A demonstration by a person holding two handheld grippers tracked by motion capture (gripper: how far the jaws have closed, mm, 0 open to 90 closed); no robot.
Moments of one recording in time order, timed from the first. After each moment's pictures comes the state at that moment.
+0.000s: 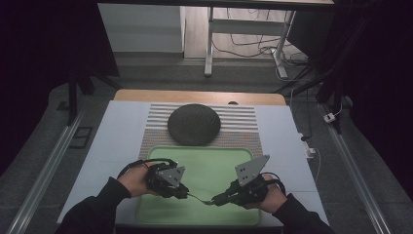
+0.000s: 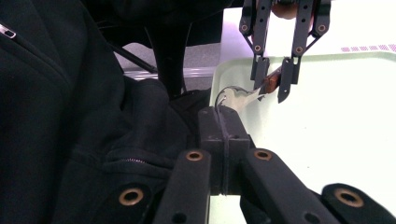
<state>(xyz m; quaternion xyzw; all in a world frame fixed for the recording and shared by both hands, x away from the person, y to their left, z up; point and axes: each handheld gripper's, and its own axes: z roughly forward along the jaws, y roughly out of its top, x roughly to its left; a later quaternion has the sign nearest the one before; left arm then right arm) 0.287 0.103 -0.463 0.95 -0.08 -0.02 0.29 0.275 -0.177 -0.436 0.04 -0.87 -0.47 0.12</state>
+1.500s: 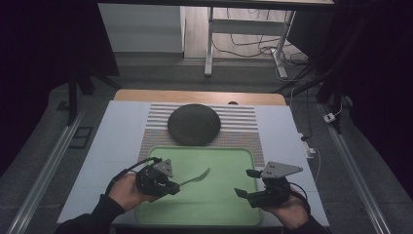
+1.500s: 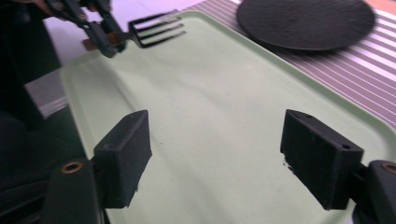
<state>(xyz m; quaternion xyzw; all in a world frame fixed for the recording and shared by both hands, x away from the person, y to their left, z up) 0.272 0.127 -0.466 0.94 0.19 -0.01 0.28 0.259 -0.236 -0.443 -0.26 -0.85 -0.45 -0.10</state>
